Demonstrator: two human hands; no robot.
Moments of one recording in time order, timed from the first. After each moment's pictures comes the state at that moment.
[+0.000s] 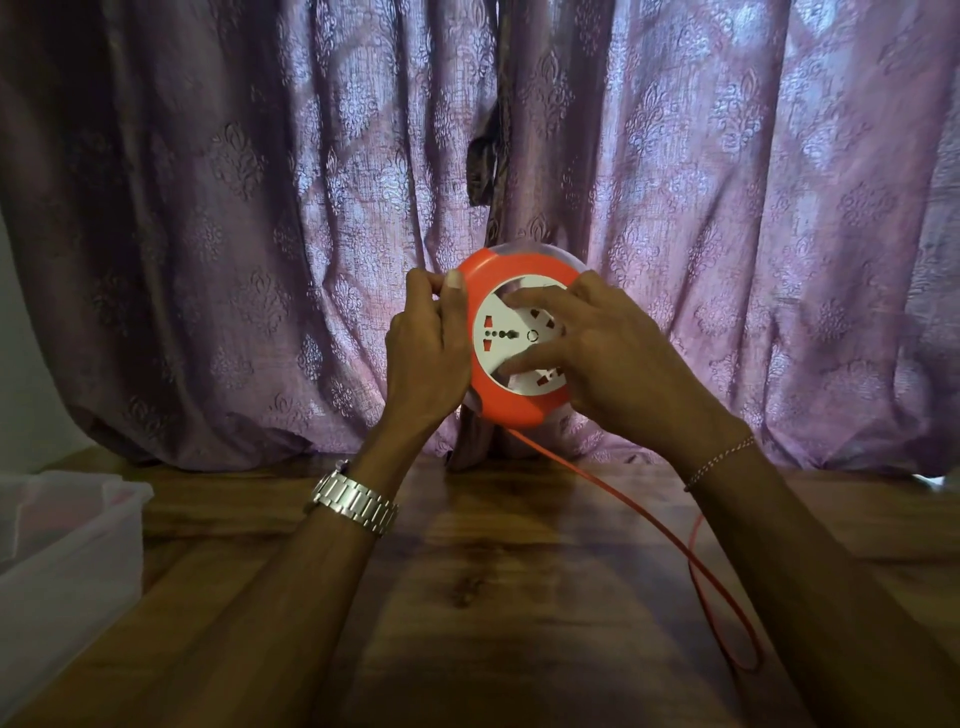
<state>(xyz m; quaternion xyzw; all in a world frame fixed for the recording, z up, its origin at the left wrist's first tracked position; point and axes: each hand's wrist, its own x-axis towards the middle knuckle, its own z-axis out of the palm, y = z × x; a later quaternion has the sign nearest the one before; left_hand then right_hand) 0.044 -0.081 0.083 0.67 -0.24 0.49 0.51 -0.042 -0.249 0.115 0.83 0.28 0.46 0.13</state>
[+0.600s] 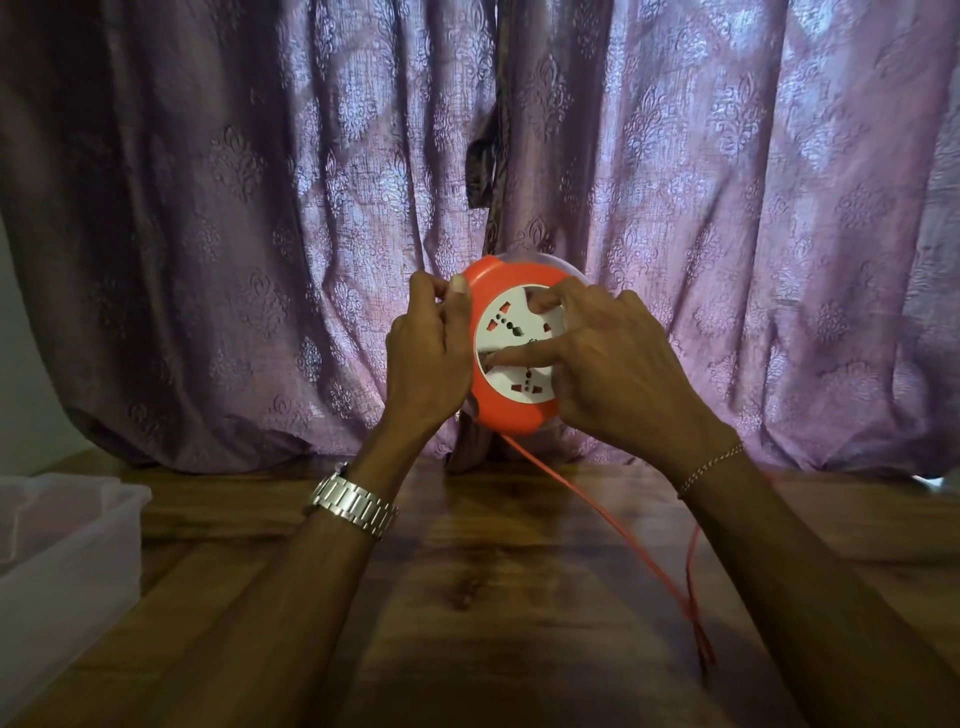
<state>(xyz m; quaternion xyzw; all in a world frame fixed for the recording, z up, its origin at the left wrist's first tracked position) 0.039 -0.081 0.083 0.68 -0.25 0.49 0.49 -0.048 -0.242 0.111 0.86 0.19 0.44 0.13</state>
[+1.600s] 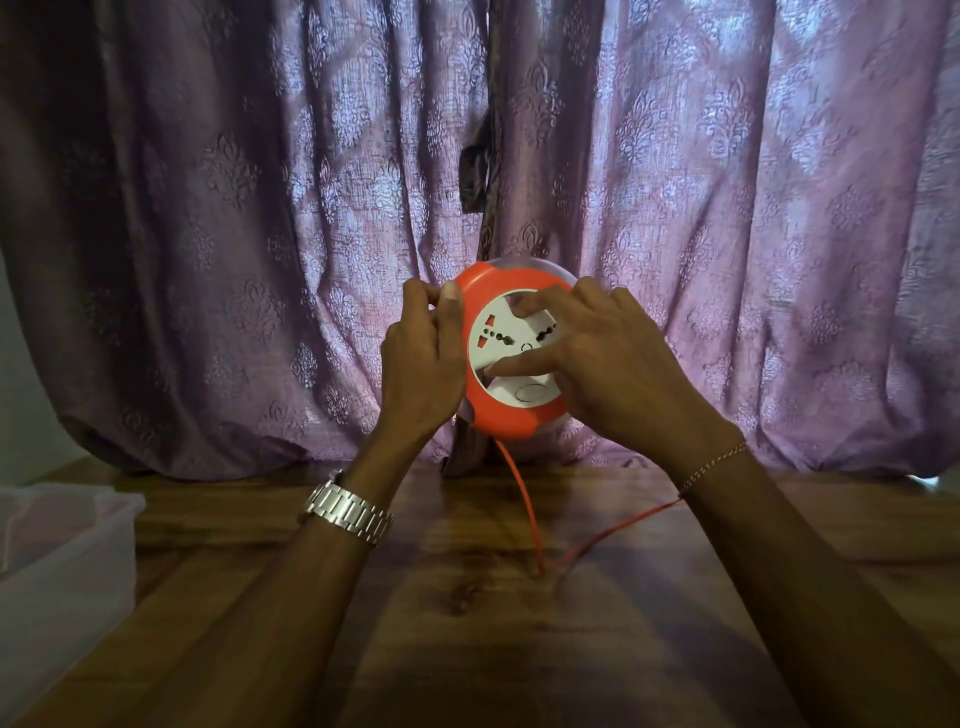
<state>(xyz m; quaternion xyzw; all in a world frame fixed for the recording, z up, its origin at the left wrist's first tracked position) 0.041 -0.083 0.083 0.68 -0.23 0.48 0.50 -0.050 -0.247 0.116 0.86 0.20 0.44 0.18</state>
